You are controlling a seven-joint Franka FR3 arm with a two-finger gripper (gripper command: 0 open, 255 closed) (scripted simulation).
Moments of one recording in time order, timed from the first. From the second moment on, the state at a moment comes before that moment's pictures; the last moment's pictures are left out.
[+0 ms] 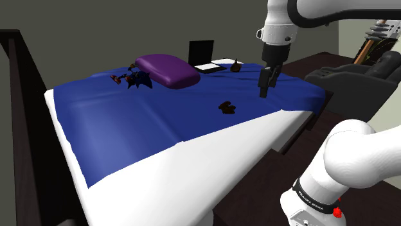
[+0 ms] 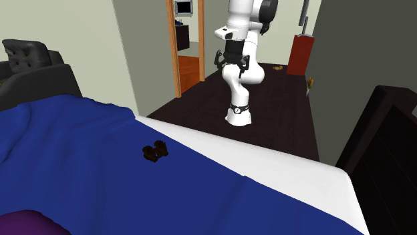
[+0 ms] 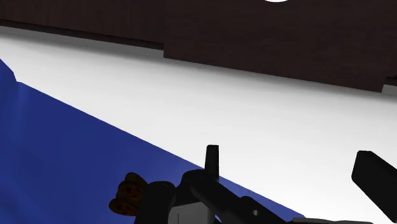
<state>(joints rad) -0.01 -0.82 0.04 -2.45 -0.09 1.53 -0.05</state>
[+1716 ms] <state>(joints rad) -0.07 -0.06 -0.34 -2.29 -0.11 2.17 -0.56</state>
